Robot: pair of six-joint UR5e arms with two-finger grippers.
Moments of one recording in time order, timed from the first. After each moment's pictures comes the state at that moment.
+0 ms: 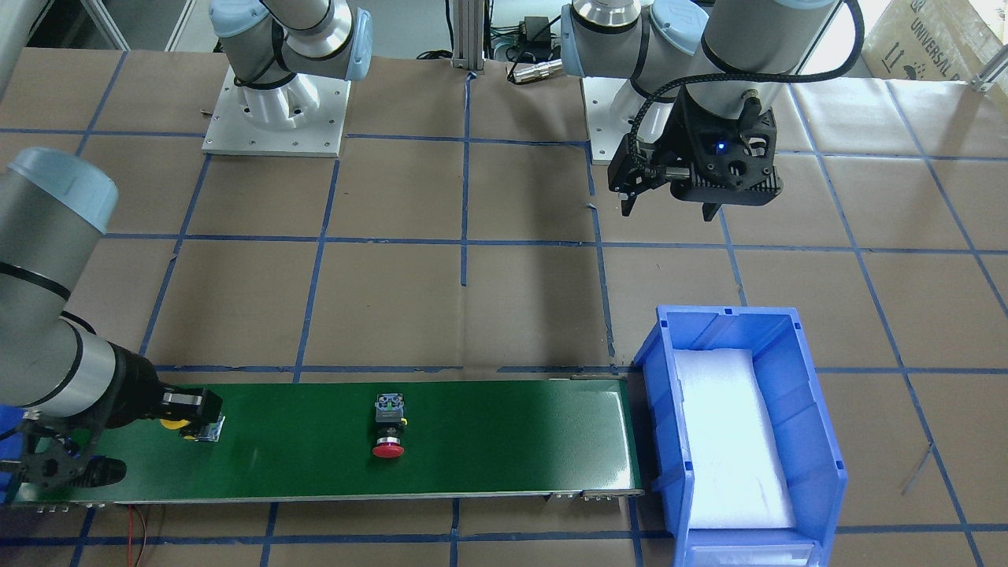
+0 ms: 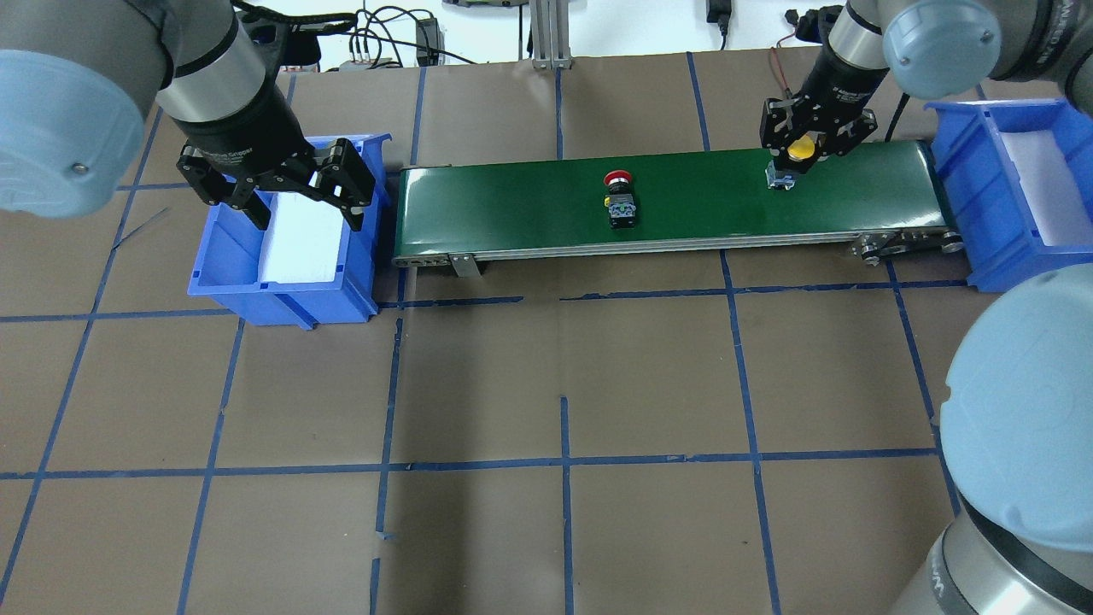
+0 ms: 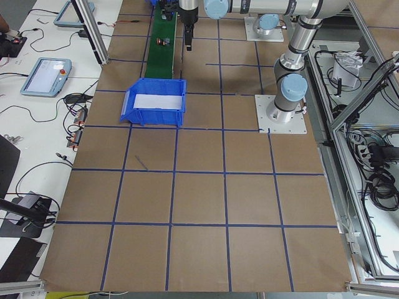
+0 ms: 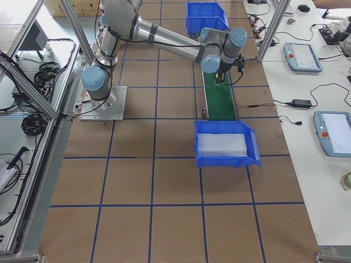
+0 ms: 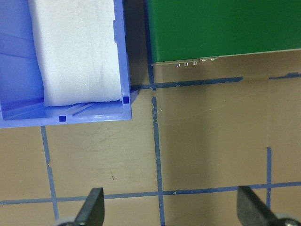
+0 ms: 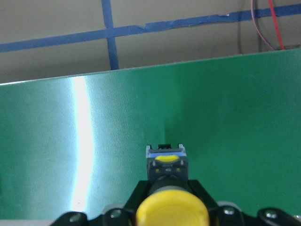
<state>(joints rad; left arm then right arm) -1.60 -1.59 -1.58 -1.57 1.58 0.03 1.41 -1.07 1.33 -1.73 -1.46 -0.08</state>
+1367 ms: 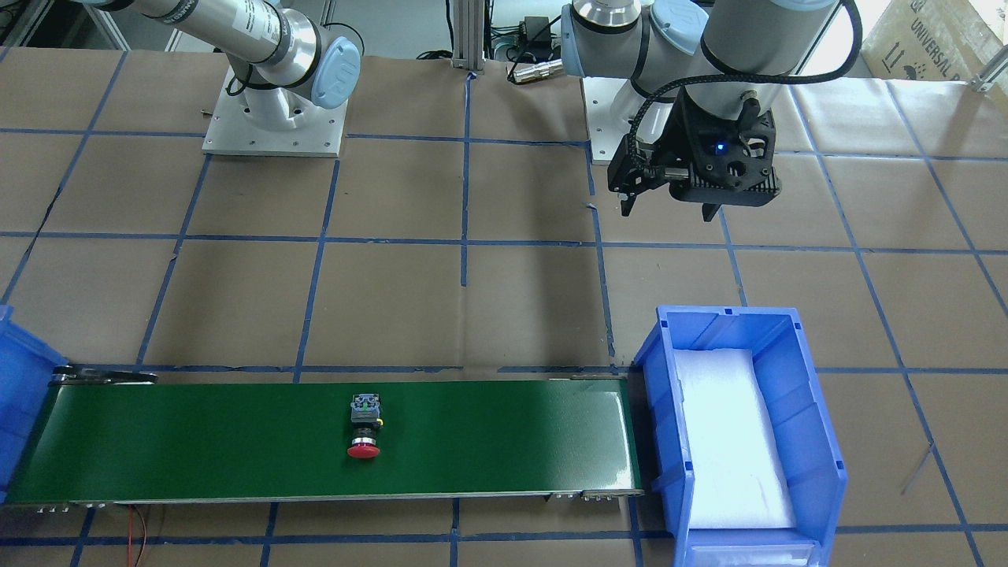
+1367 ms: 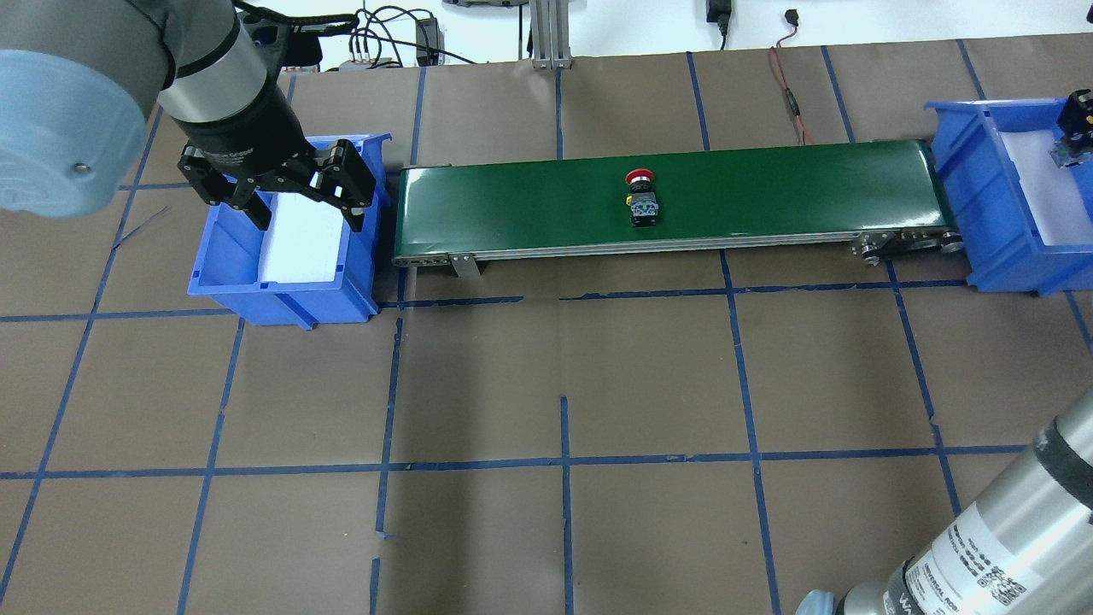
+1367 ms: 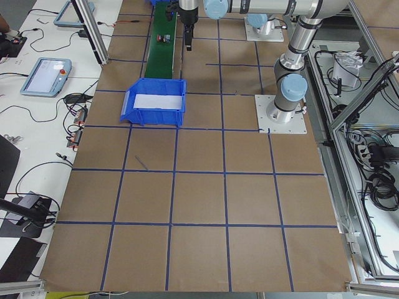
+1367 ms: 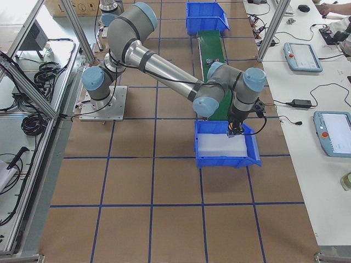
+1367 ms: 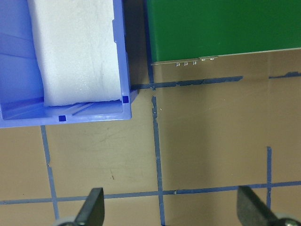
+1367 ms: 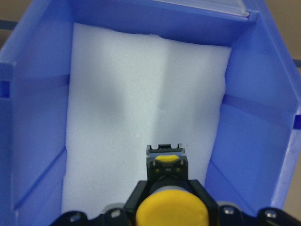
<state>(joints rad) -1.60 -1.59 -1.58 -1.57 1.58 0.03 0.98 -0.90 1.13 -1.82 -1.67 -0.71</state>
